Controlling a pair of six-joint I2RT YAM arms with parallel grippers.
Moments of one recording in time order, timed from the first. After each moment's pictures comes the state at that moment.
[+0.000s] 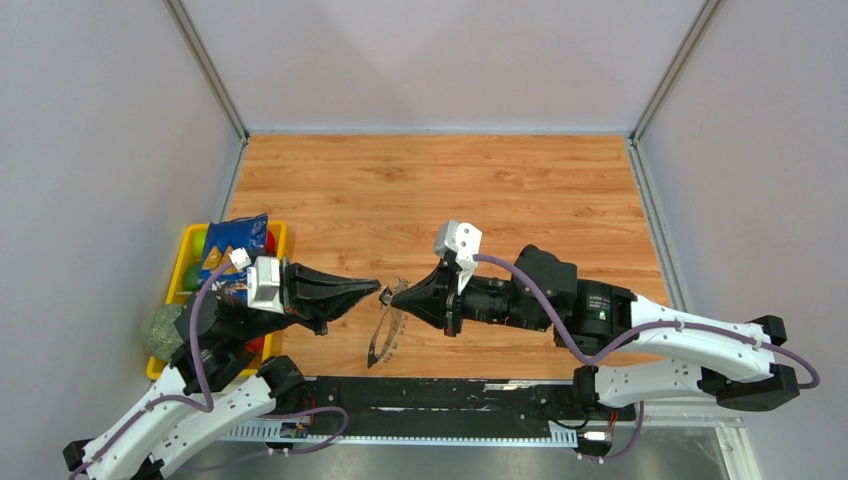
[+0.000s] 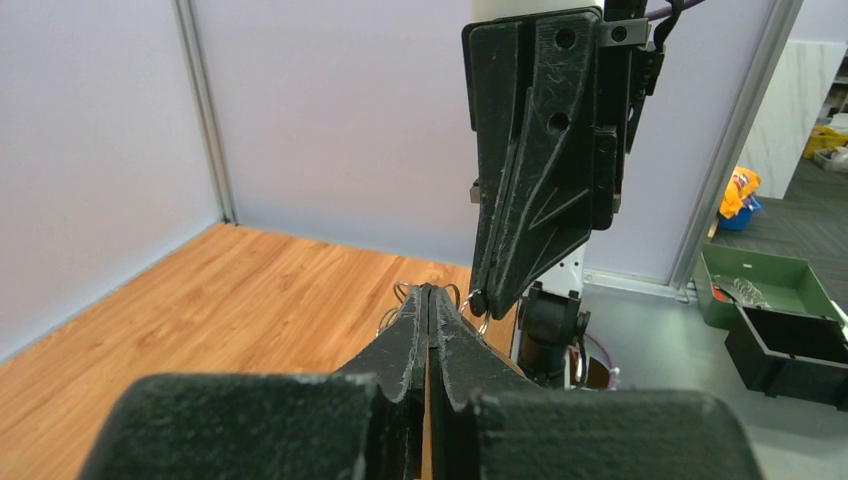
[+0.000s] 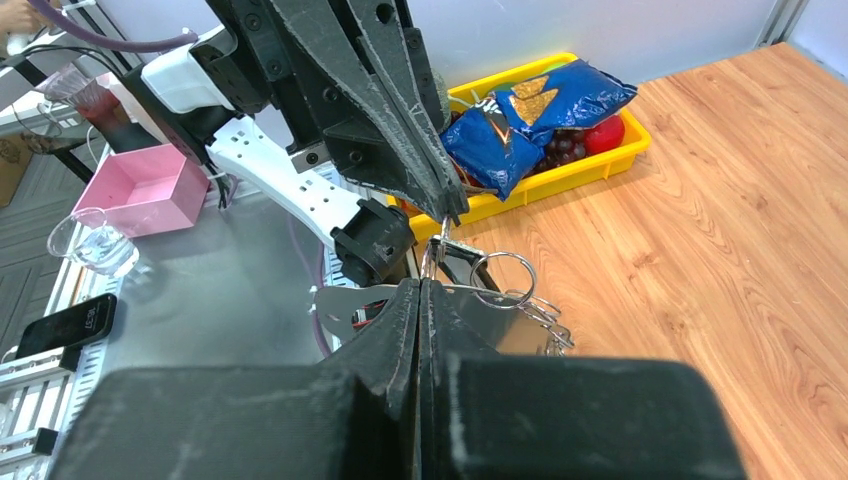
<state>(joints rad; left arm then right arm) -0.85 0.38 0.73 0.05 0.43 -0.21 1.39 1.06 1.26 -0.25 0.03 0.17</state>
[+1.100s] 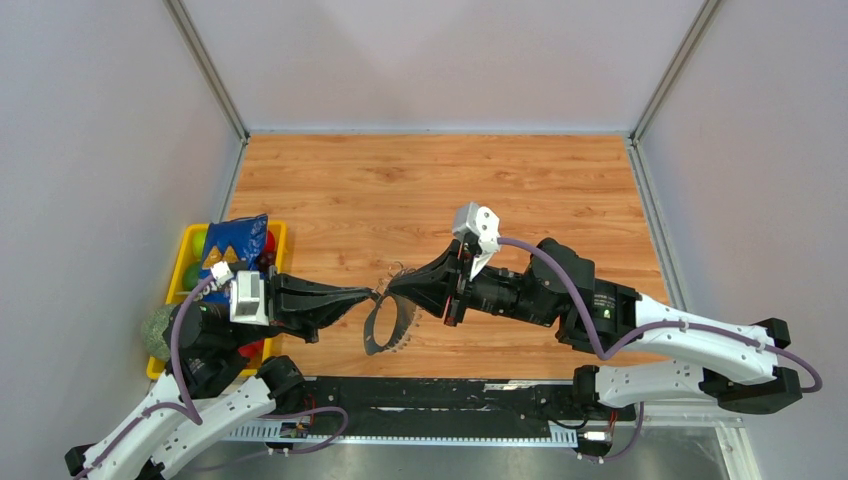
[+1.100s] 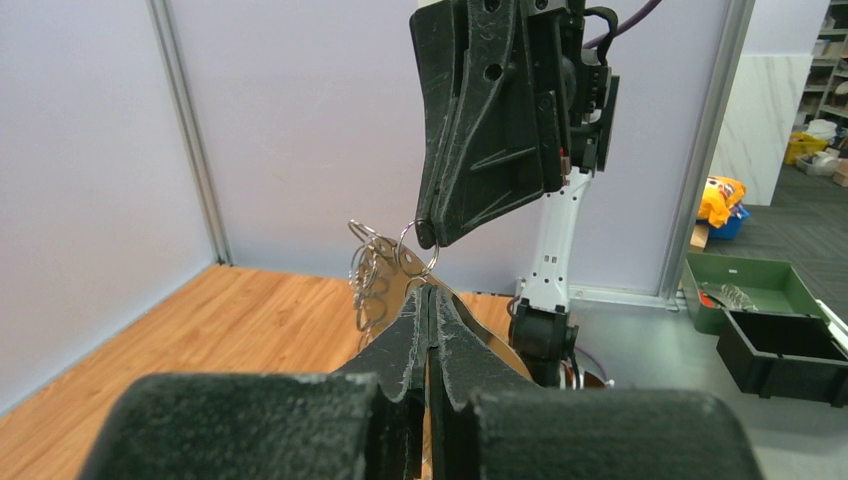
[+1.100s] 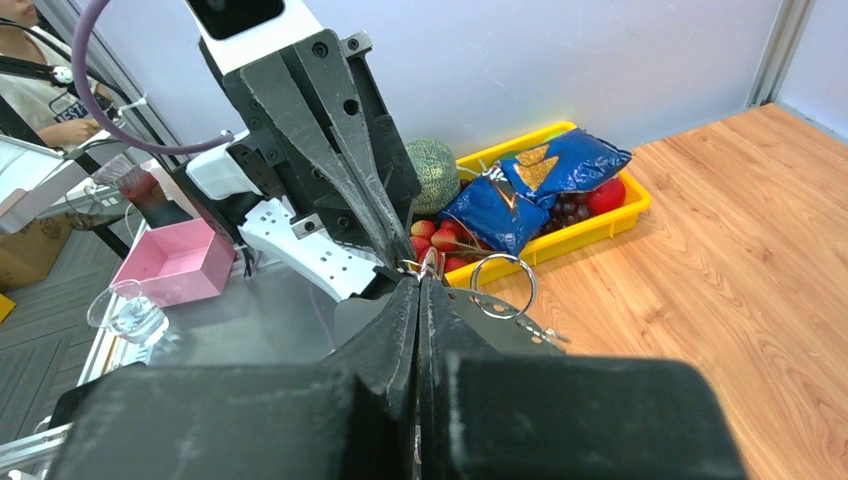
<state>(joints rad) -0.85 0.33 0.71 0.10 0.47 -0.20 1.37 1.04 1.26 -0.12 0.04 0.22</state>
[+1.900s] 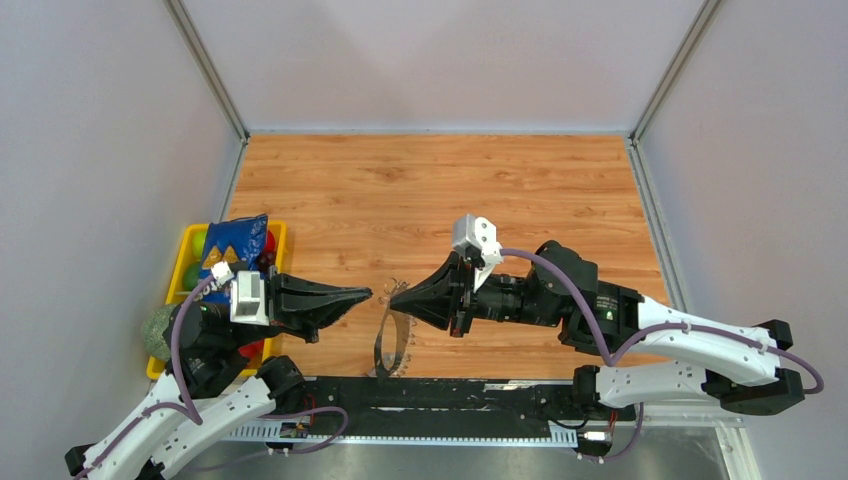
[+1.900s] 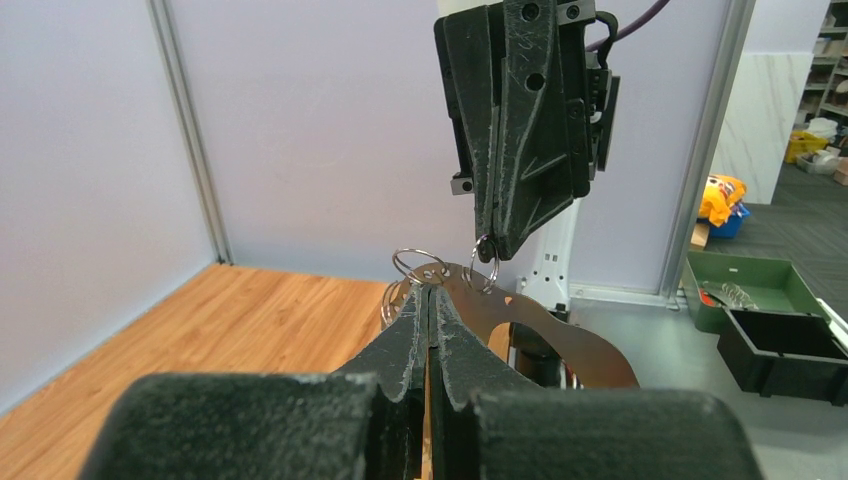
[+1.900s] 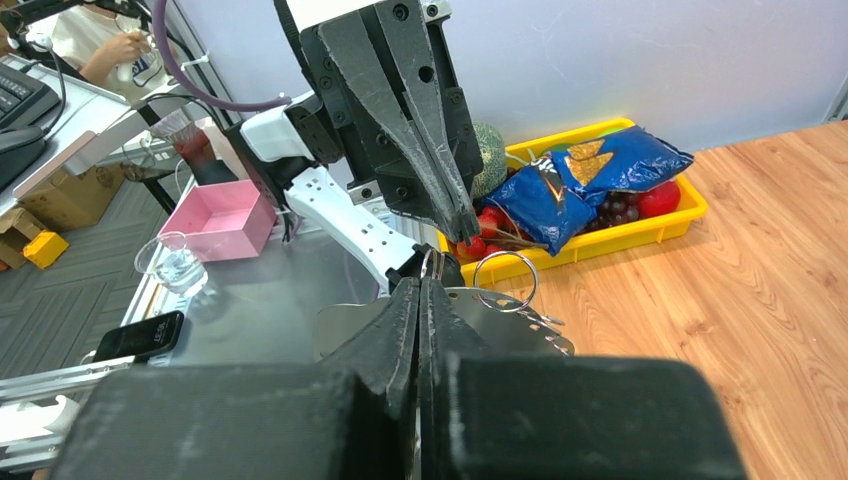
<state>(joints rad) -0.85 0.33 0.71 0.10 0.47 -0.20 1.37 1.02 1.23 -0.12 -0.10 0.21</state>
